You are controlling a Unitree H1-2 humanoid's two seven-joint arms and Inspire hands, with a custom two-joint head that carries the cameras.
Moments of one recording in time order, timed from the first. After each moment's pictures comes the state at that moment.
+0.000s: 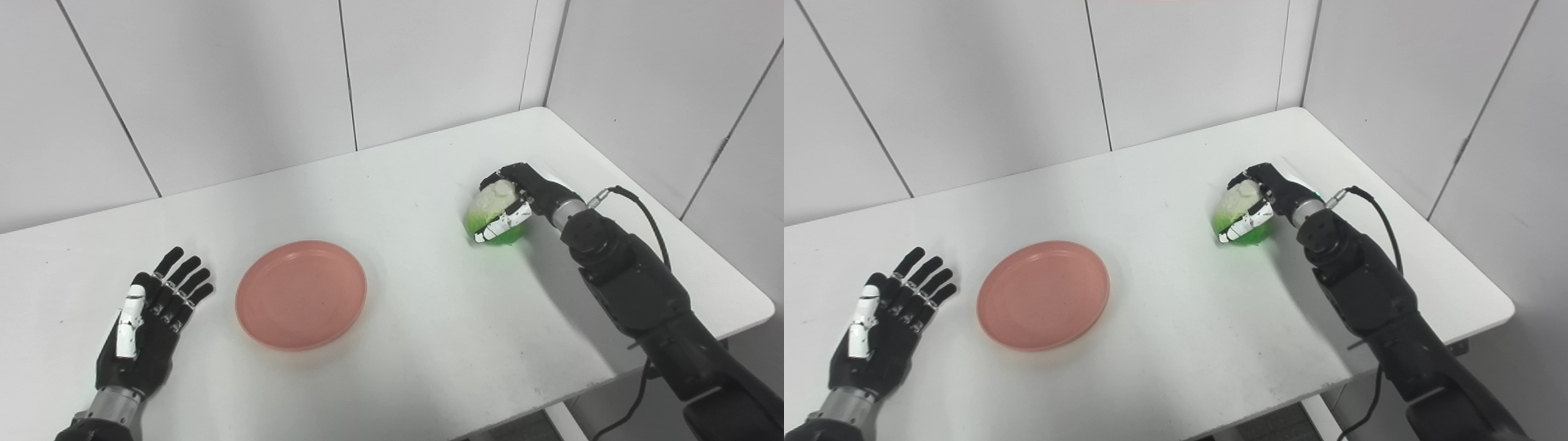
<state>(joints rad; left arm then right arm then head) -0.30 0.19 0.12 0.36 -0.46 0.09 -0.46 -0.41 -0.52 0.06 0.07 -0.32 0.46 0.17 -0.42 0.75</state>
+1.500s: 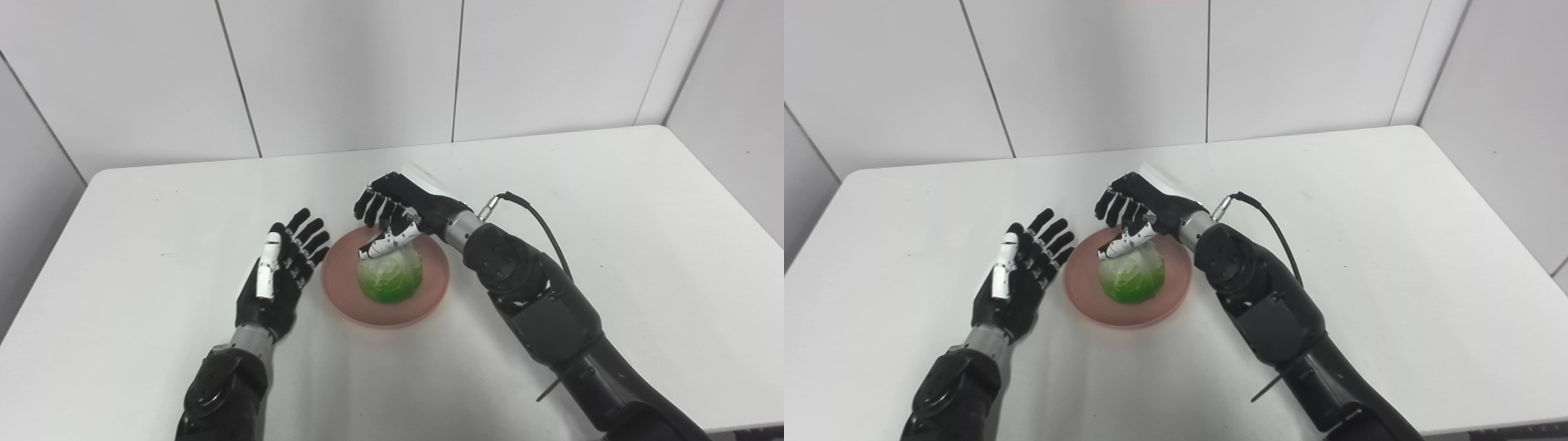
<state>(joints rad) -0.25 0.01 0.04 0.14 -0.35 0.22 -0.19 -0.64 -0.16 0.36 0.15 -0.42 0.29 0.29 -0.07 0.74</state>
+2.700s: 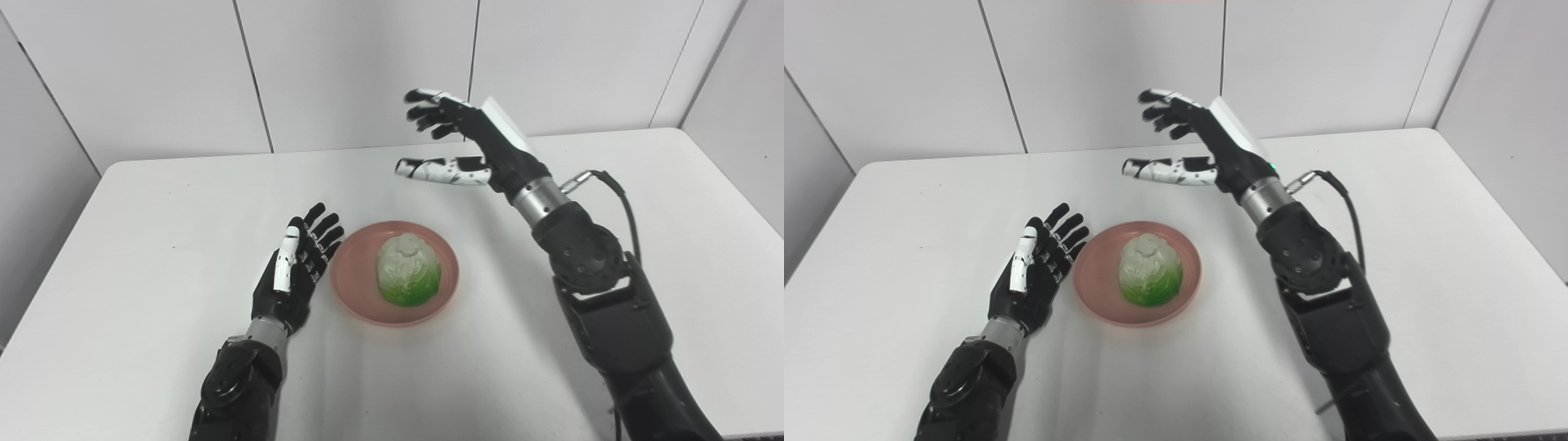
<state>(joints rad) -0.25 0.00 0.02 0.15 -0.30 0.19 -0.17 -0.54 -0.21 0.14 -0.17 -0.33 0.24 0.23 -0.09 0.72</state>
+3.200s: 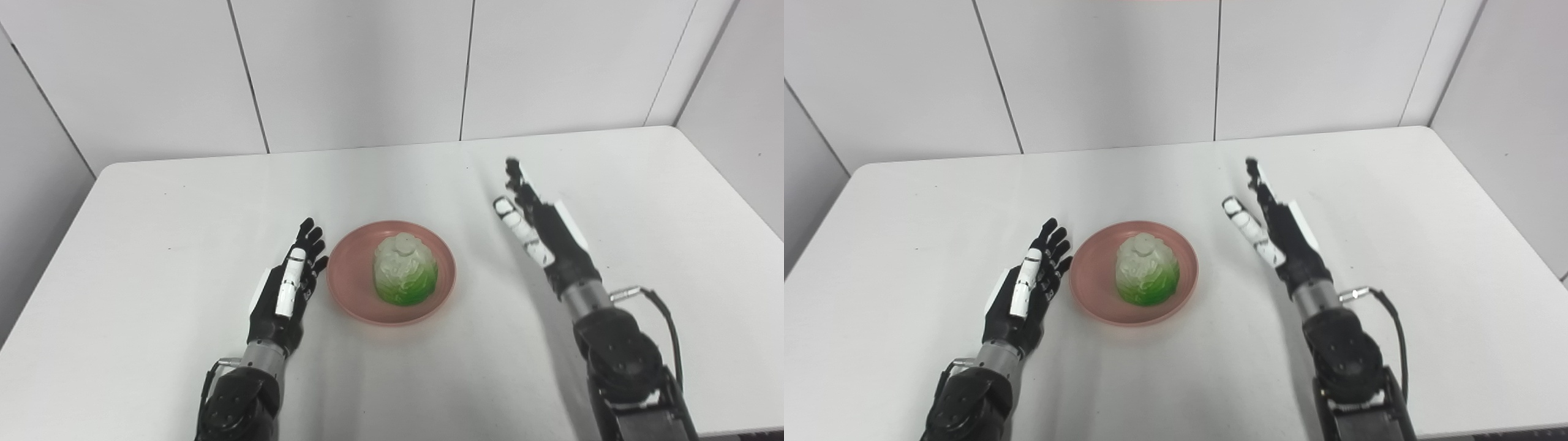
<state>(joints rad) -0.10 0.01 -0.03 0.00 -0.10 0.11 -0.12 -0.18 -0.09 0.02 -0.17 -0.16 0.20 0.09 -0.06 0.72</state>
